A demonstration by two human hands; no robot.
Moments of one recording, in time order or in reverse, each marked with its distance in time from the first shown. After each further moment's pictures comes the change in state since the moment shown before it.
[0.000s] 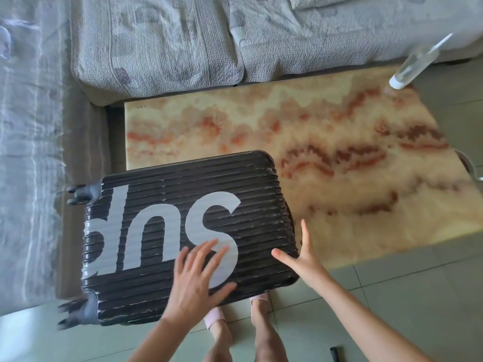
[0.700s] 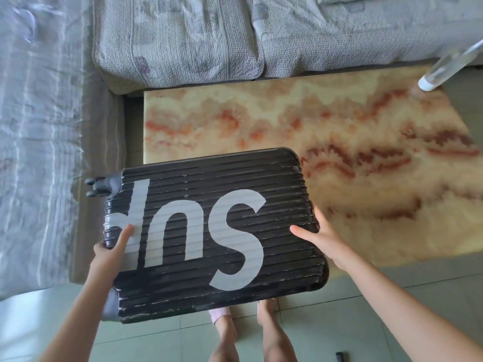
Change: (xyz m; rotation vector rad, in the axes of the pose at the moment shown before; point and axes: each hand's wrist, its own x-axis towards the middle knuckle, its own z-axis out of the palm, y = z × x) left_hand -0.010 -0.155 -0.060 -0.644 0.031 -1.387; right_hand 0.034 -0.047 -0.008 0.002 -0.073 0.011
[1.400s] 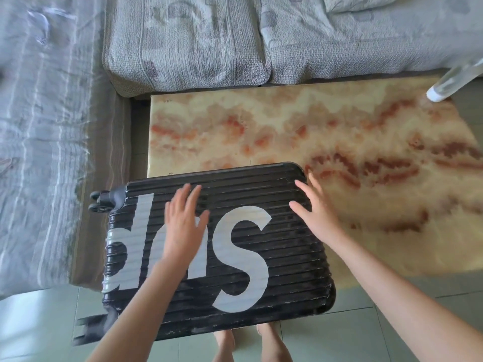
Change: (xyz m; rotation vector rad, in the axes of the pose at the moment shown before) left_hand -0.054 0.076 0.089 0.413 0.111 0.988; right_hand 0.039 -0.053 0.006 -0.480 0.164 -0.362
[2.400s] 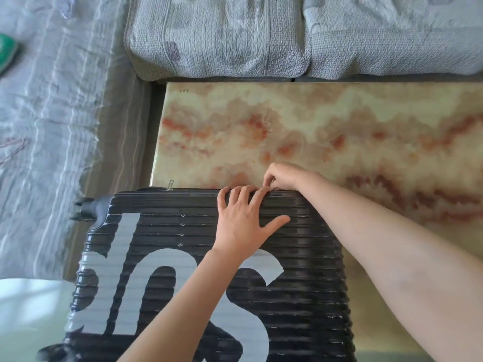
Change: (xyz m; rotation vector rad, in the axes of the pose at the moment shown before) left_hand 0.095 0.077 0.070 0.169 -0.023 0.136; right_hand 0.238 -0.041 0.060 -0.626 -0.718 -0.253
